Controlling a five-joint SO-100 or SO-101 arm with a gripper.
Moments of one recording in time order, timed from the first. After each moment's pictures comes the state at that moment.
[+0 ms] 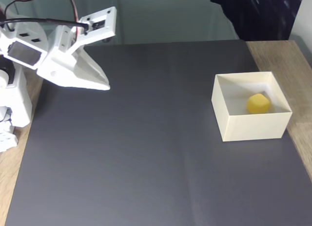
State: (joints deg) arm 15.0 185.5 169.1 49.8 181.4
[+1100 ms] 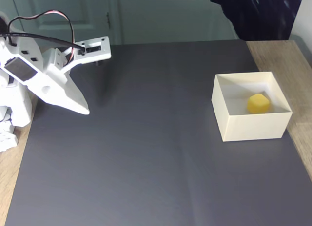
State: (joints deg) arm 12.7 187.6 175.3 66.6 166.5
